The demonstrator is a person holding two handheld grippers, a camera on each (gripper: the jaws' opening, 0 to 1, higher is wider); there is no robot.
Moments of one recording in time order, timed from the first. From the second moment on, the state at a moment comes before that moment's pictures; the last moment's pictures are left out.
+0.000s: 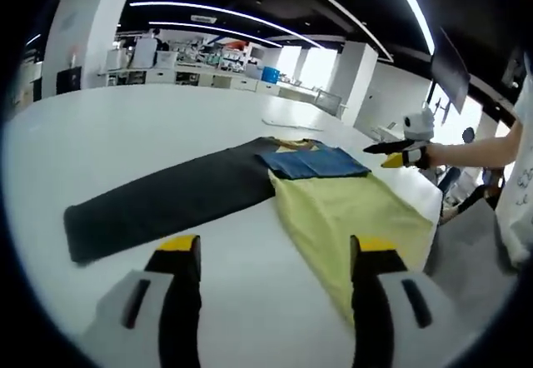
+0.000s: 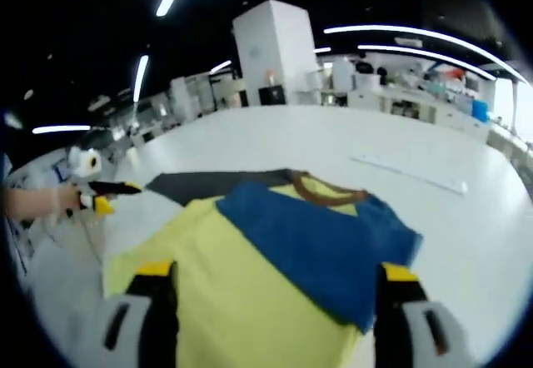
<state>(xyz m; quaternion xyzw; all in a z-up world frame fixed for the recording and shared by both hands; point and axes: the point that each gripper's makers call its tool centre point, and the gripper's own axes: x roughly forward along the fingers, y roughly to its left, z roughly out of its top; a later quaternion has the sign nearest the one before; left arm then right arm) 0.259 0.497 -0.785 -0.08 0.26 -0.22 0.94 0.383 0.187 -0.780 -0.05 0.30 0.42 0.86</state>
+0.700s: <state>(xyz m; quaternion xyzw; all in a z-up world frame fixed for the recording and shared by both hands) 0.280 0.553 -0.793 -0.08 0.27 -0.15 0.95 0.351 0.128 -0.779 -0.04 0.31 0.37 0.87</state>
